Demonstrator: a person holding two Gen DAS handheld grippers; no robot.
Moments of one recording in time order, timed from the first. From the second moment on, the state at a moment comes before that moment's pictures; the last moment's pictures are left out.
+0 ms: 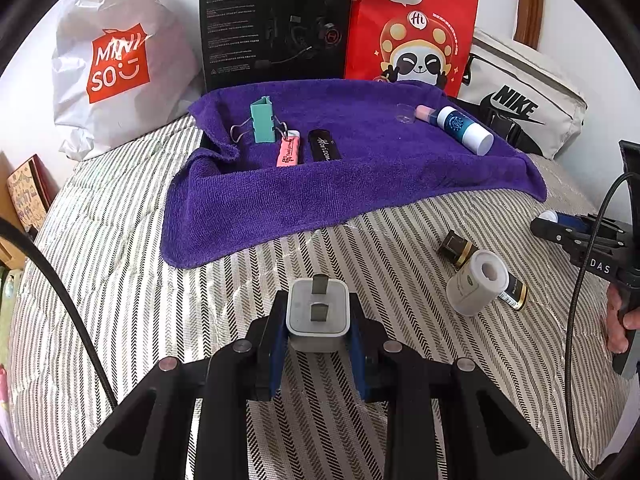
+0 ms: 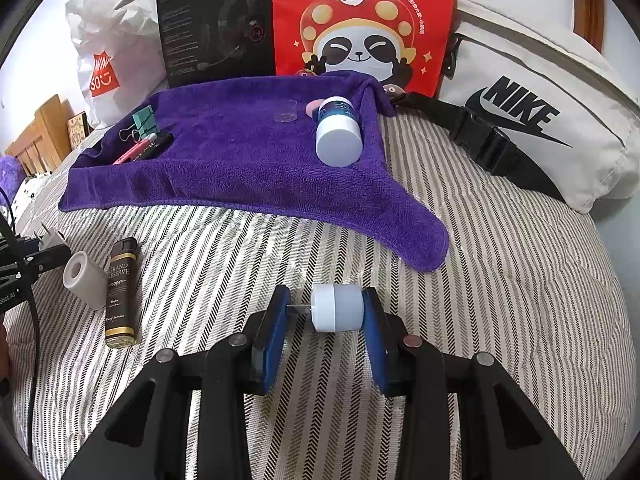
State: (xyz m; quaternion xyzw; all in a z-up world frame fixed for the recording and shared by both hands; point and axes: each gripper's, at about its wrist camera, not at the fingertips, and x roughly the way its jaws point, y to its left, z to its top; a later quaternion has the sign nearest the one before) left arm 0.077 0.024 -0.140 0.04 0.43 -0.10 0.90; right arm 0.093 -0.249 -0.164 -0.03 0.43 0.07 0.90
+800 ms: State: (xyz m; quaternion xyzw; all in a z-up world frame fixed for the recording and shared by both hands) left arm 0.077 0.027 -0.140 0.03 0.43 -0.11 0.90; right arm 0.092 -0.247 -0.164 -0.03 0.43 0.07 0.90
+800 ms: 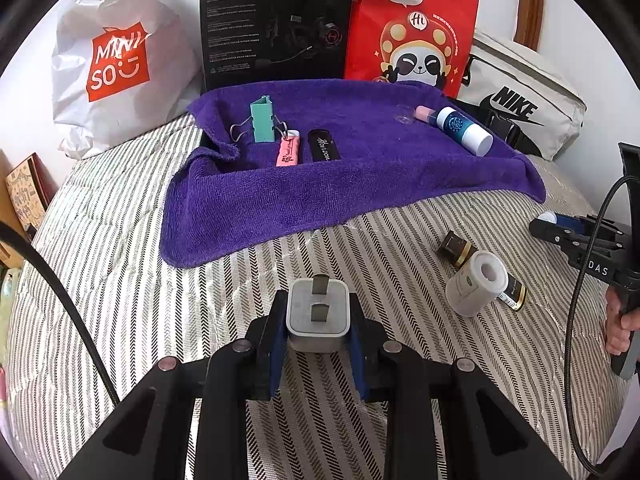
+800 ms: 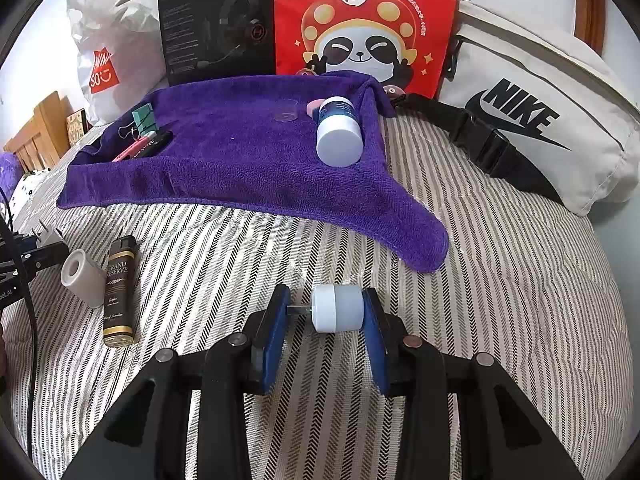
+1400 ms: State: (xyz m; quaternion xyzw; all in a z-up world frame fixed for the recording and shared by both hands) left arm 0.077 0.025 -0.140 0.04 0.43 -0.10 0.90; right arm 0.092 -0.247 -0.164 -0.03 0.42 0.07 0.90
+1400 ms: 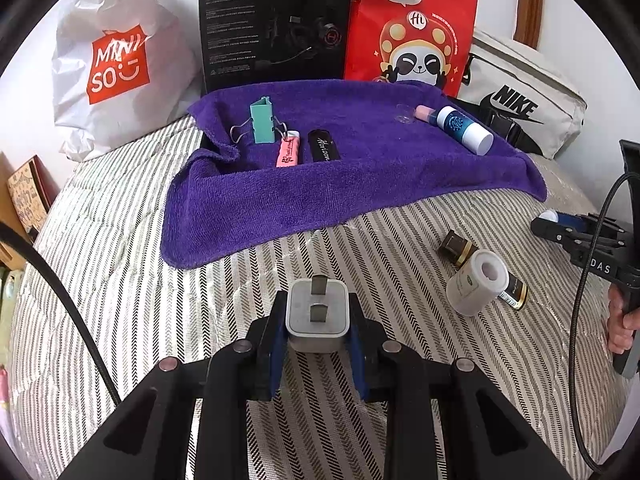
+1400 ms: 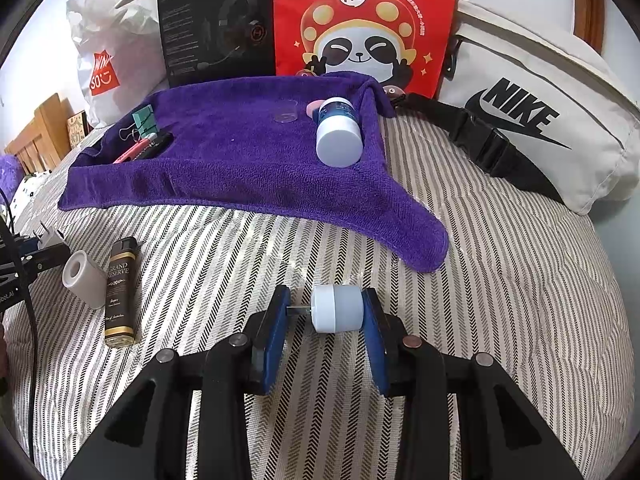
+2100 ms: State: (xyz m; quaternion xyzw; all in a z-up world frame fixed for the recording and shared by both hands) left arm 0.074 0.022 -0.100 0.01 0.40 -0.10 0.91; right arm 0.084 -0.216 -0.085 -0.01 0.39 0.13 0.91
